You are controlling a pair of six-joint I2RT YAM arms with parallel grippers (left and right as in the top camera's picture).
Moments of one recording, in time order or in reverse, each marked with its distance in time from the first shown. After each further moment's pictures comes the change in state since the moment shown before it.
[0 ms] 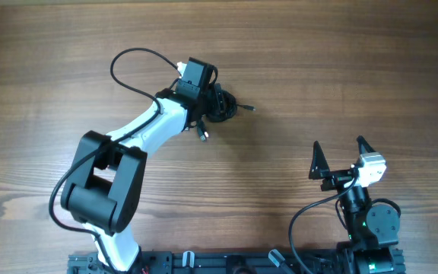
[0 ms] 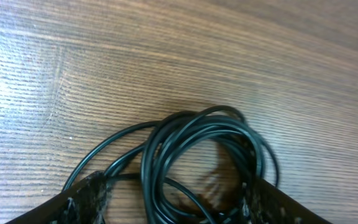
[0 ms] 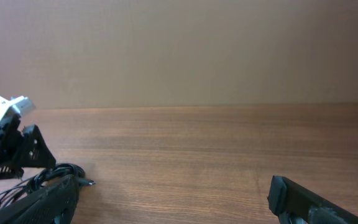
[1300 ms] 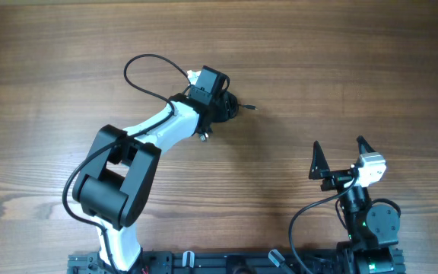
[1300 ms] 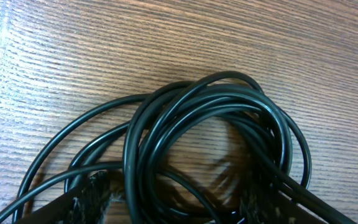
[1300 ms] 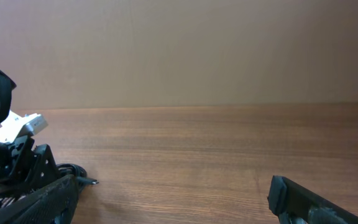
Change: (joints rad) left arm -0.062 0.057 0.000 -0.002 -0.045 -0.037; right arm 0.000 0.000 0.000 0.000 0.000 0.000
